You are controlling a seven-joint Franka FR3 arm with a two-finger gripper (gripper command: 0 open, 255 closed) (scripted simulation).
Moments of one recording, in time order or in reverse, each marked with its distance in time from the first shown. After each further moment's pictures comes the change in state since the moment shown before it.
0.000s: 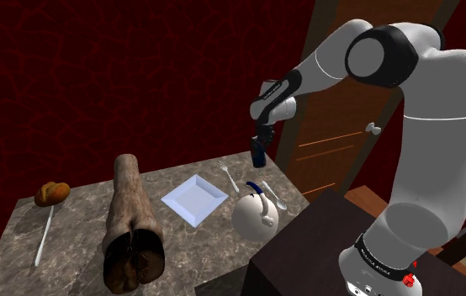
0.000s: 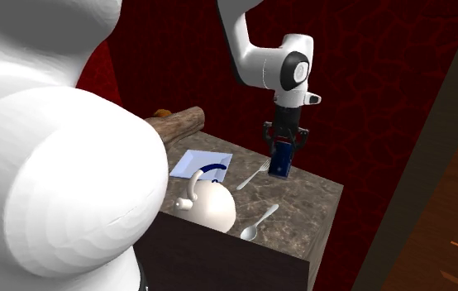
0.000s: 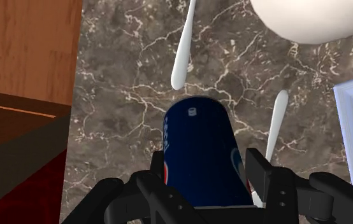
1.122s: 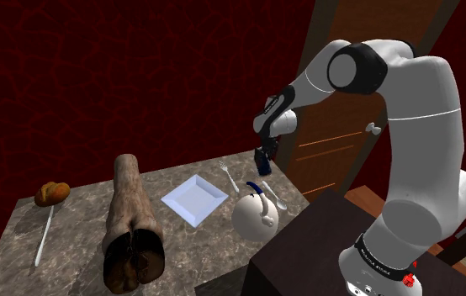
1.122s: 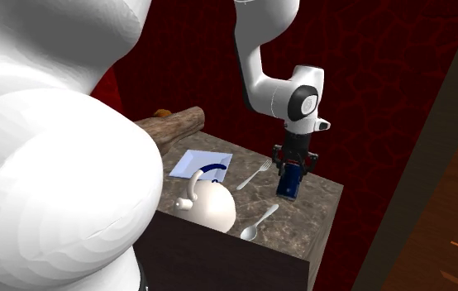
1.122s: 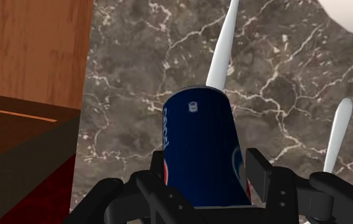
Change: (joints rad) arm -0.074 0.161 0.012 0.033 0.040 0.126 -0.094
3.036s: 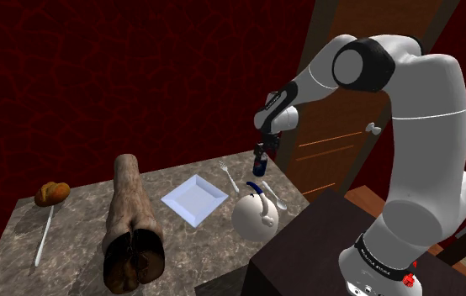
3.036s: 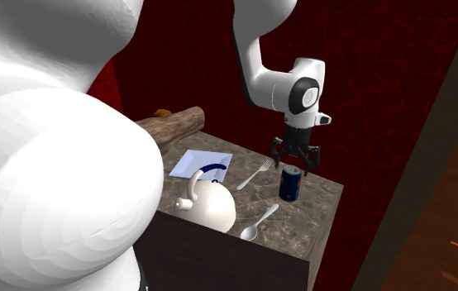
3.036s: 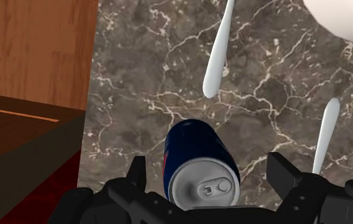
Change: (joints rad) arm 0.007 -0.044 -0.007 -0.016 -0.008 -0.030 0.007
